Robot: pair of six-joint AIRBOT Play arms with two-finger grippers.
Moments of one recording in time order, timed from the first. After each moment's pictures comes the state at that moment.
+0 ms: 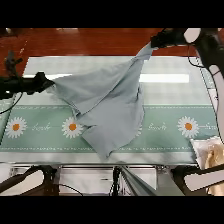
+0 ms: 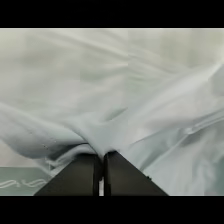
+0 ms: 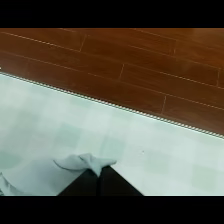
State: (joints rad) left arm 0.25 -1.26 0.95 0.77 -0.89 -1.25; right arm 0.16 -1.70 1.80 -1.45 0.77 1.41
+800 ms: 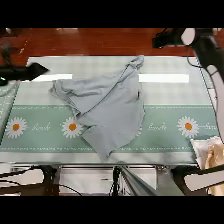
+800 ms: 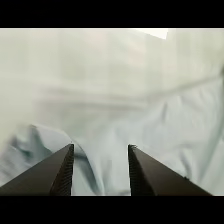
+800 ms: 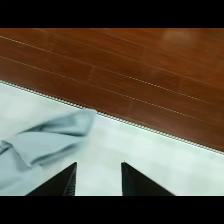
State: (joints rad) left arm 0.37 -1.46 1.28 0.73 -0.94 -0.99; right arm 0.15 -1.64 1.80 -1.62 0.80 1.44
